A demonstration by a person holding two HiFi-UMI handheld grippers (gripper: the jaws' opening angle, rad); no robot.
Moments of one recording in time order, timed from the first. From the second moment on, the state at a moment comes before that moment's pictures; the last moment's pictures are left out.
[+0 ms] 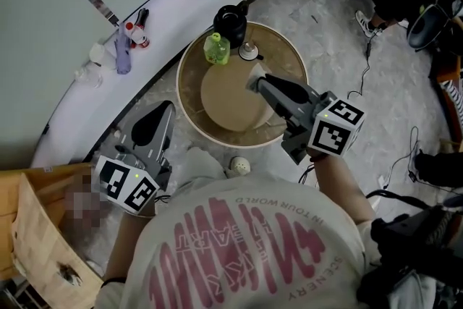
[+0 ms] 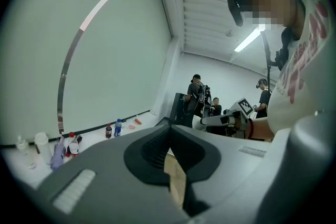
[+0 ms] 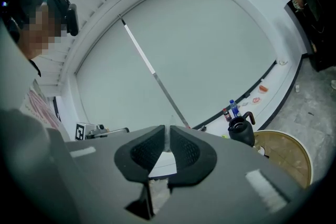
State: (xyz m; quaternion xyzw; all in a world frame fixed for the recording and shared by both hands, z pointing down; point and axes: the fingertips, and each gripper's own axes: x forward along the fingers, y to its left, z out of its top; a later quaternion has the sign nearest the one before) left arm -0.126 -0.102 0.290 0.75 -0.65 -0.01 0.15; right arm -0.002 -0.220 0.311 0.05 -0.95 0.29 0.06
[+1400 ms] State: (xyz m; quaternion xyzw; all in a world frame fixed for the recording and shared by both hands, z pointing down) left arm -0.358 -0.298 0.408 0.86 -0.45 0.09 0.23; right arm -0.173 -0.443 0.485 0.31 -0.88 0.31 0.17
